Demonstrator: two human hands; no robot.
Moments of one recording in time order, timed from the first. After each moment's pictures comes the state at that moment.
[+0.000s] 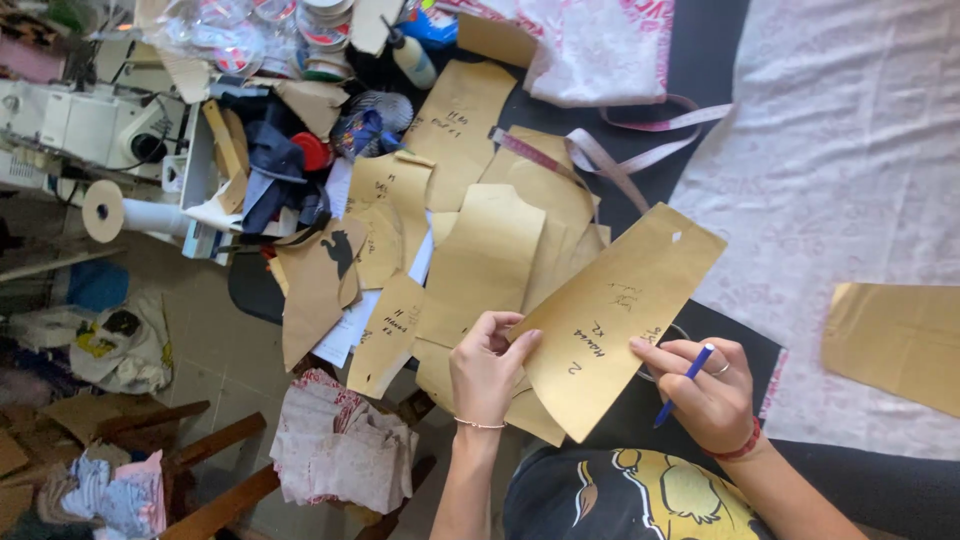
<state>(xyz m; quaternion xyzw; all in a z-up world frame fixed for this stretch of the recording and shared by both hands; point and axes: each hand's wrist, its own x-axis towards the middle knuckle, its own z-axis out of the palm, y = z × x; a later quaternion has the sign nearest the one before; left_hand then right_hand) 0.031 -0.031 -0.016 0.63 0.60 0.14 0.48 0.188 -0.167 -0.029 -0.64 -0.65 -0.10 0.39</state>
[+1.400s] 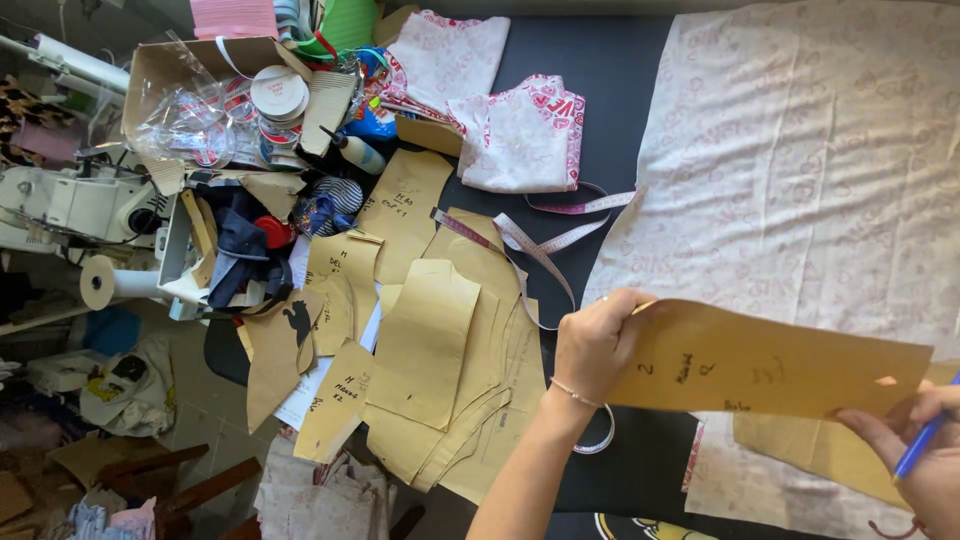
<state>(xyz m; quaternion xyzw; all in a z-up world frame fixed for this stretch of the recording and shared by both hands) 0.235 -0.067 -0.033 0.84 0.25 0.27 0.41 0.383 -0.348 -0.121 -0.87 -0.20 0.15 0.43</state>
